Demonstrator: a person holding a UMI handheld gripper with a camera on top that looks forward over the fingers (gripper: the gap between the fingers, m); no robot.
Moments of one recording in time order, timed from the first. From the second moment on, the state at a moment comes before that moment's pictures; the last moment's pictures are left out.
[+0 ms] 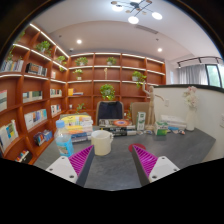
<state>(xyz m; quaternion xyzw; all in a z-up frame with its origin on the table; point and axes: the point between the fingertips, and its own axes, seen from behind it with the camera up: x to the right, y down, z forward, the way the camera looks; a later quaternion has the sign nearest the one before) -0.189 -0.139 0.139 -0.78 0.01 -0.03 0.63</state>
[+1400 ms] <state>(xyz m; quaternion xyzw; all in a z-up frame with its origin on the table) -0.372 -0.010 0.075 -0.79 -0.01 0.07 0.61</state>
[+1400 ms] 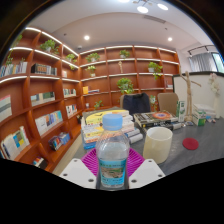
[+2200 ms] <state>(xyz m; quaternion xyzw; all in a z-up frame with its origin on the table) -0.332 0.055 0.161 -0.44 0.50 0.63 0.41</state>
